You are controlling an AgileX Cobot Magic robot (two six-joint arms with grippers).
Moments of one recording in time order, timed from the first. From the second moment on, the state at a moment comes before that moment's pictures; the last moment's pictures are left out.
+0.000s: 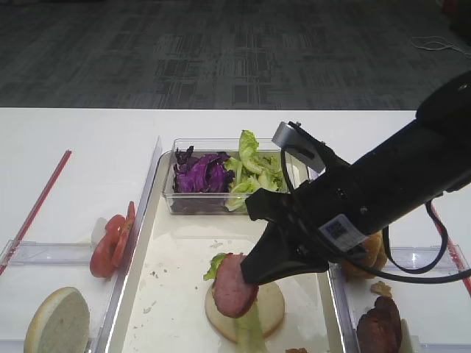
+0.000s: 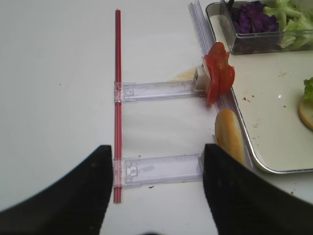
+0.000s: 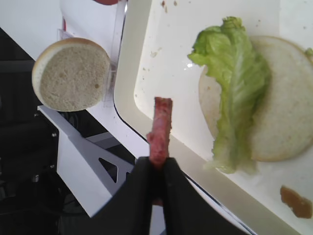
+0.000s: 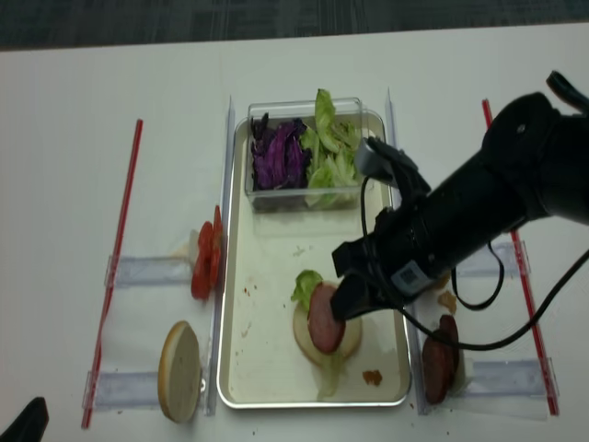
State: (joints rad) left arm -0.03 -0.02 -0.49 -0.04 1.18 -0.02; right arm 0.42 1.60 -0.79 1.14 0.90 -0.65
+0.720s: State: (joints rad) left arm -0.03 -0.02 -0.49 -0.04 1.18 -0.02; right arm 0.36 1.78 -0.79 1.34 0.96 -0.89
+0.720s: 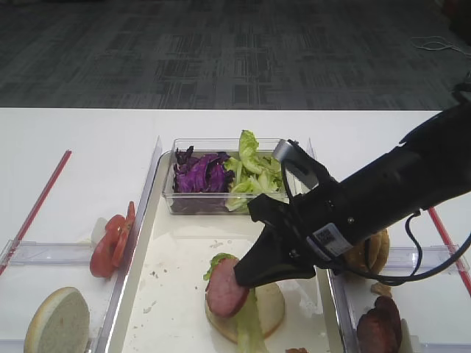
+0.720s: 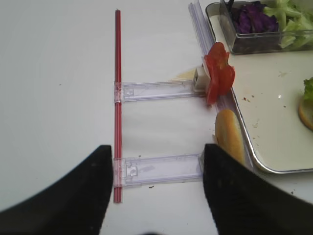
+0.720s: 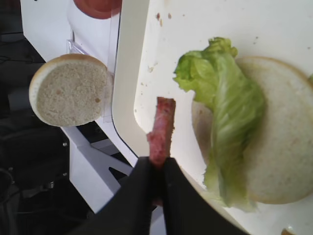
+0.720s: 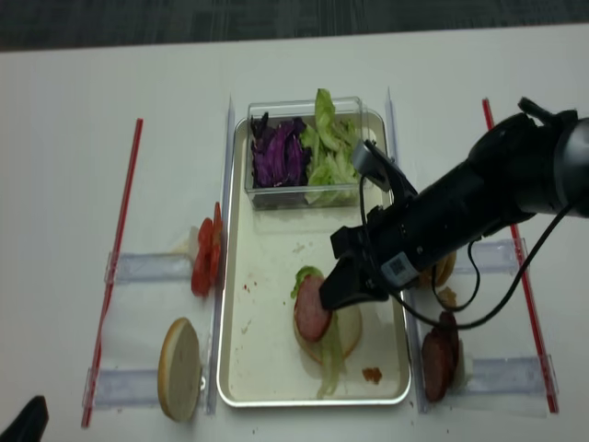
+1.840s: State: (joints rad) left arm -0.03 -0.02 -0.49 -0.04 1.18 -0.02; right arm 0.36 1.84 -0.79 1.35 0.89 -0.91
